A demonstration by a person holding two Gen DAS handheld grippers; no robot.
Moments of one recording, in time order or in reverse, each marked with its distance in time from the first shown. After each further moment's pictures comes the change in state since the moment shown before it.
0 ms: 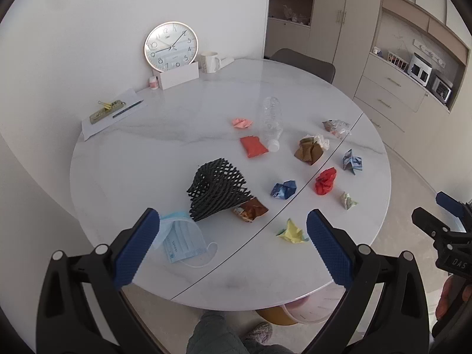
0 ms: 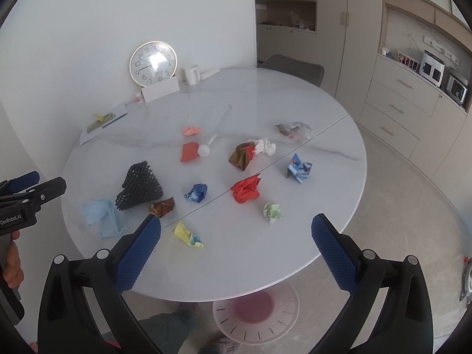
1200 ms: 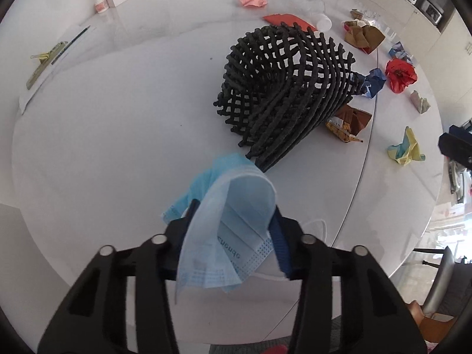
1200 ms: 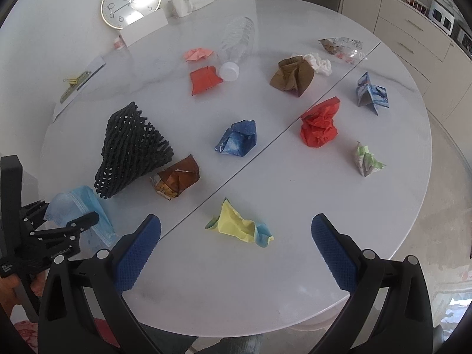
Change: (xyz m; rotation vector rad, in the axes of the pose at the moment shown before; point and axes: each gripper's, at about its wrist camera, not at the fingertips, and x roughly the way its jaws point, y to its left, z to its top) left arm 0.210 0.100 -0.043 0.220 0.407 -0.125; right arm 0.178 0.080 -0.026 0.105 0.284 -0.062
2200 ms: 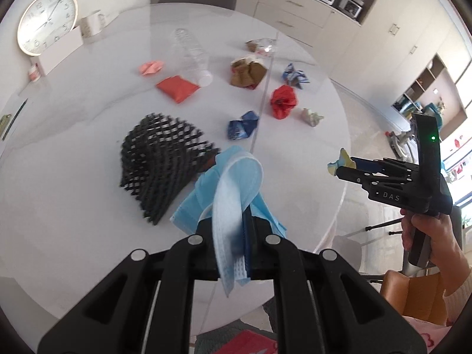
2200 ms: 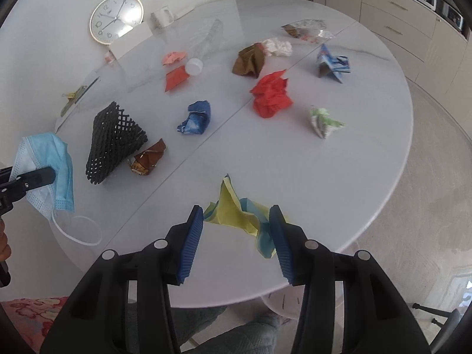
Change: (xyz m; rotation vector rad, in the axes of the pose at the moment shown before) left arm -0.094 -0.076 0.016 0.256 -0.145 -0.299; right arm -0.048 -0.084 -0.055 0.131 -0.050 0.045
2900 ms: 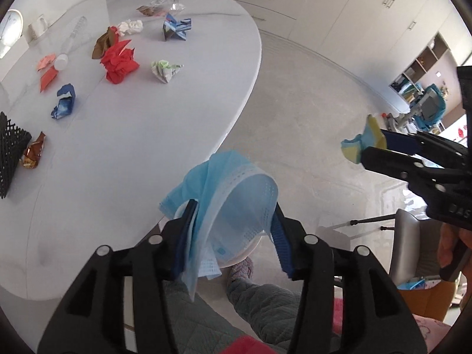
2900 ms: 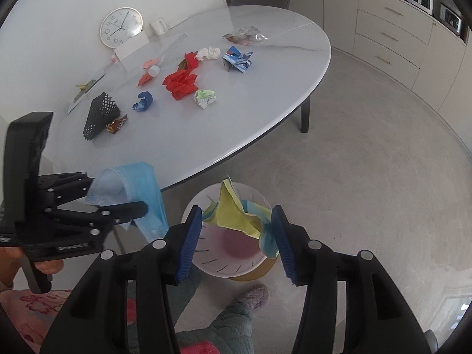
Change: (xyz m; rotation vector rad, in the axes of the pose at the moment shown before) left arm 0.133 -0.270 -0.013 -0.026 0.104 0.035; right arm -0.091 -0.179 -0.055 -0.117 0.007 0.094
